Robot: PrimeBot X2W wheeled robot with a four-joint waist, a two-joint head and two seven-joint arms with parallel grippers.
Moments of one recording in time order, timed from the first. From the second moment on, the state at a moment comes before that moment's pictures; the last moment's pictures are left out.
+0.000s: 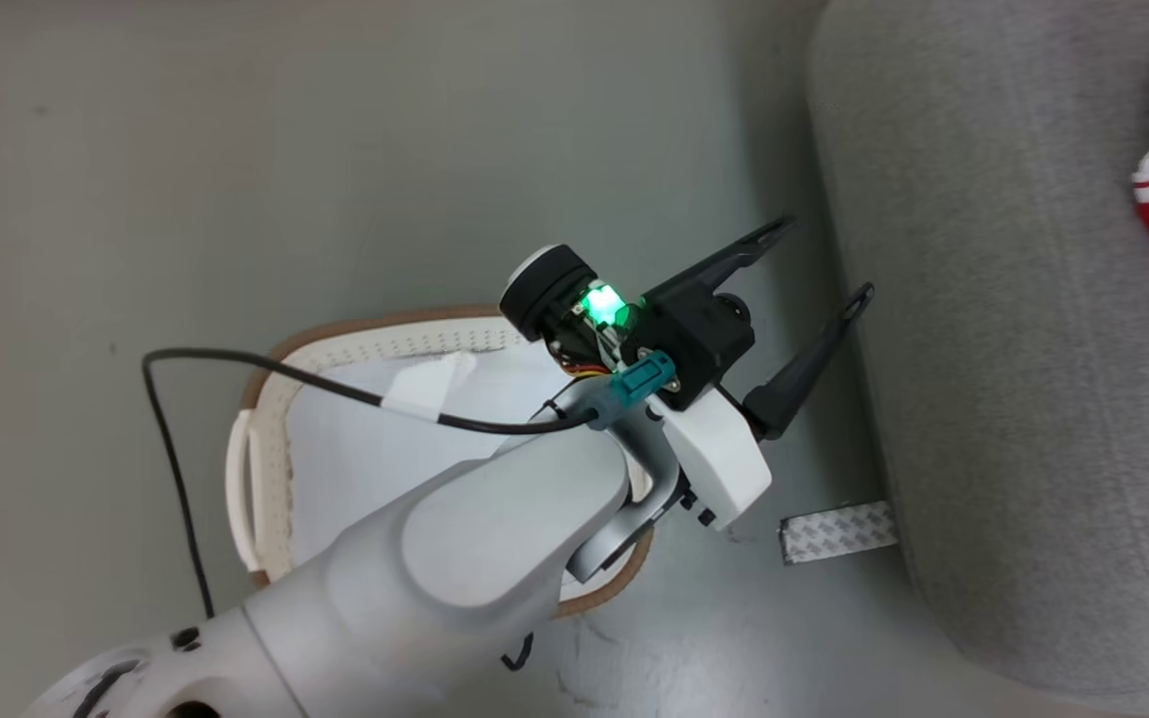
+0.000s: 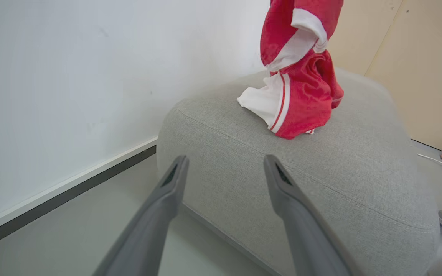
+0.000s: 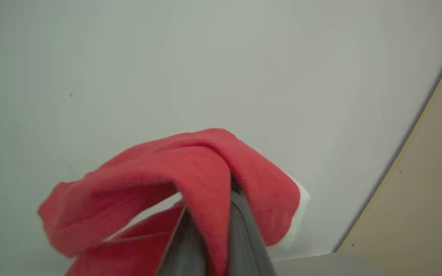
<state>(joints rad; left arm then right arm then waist) -1.05 0.14 -1.14 0.38 -0.58 0.13 -0.22 -1.19 -0.63 -0.01 0.68 0.34 0.13 -0.25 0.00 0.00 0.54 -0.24</state>
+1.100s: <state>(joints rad) -0.69 0.24 -0.93 0.36 -0.56 0.13 -0.26 -0.59 -0.28 -0.30 0.60 -0.01 0.13 -0.26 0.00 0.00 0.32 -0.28</state>
